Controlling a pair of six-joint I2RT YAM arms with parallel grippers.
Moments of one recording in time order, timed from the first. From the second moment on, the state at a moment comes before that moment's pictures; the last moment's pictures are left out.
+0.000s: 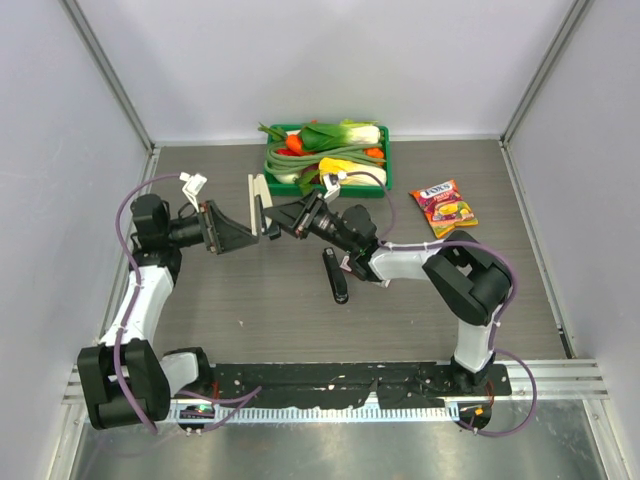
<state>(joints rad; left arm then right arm) 0.13 1.13 0.71 0.20 1.38 -0.61 0.81 1.85 0.98 1.10 -0.26 1.34</state>
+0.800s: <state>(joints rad) 0.11 1.14 0.77 -0.11 1.33 -0.33 0.84 1.83 1.02 1.04 -0.29 1.32</state>
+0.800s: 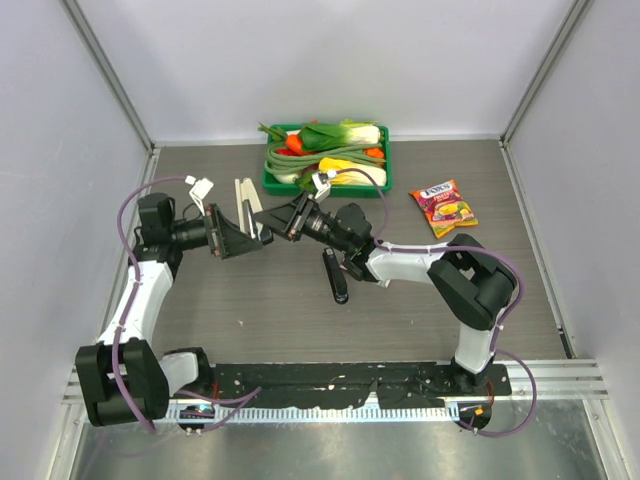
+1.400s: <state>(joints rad) 0.11 1.15 0.80 -0.13 1.42 -0.34 0.85 1.83 1.03 1.08 -0.30 1.31</state>
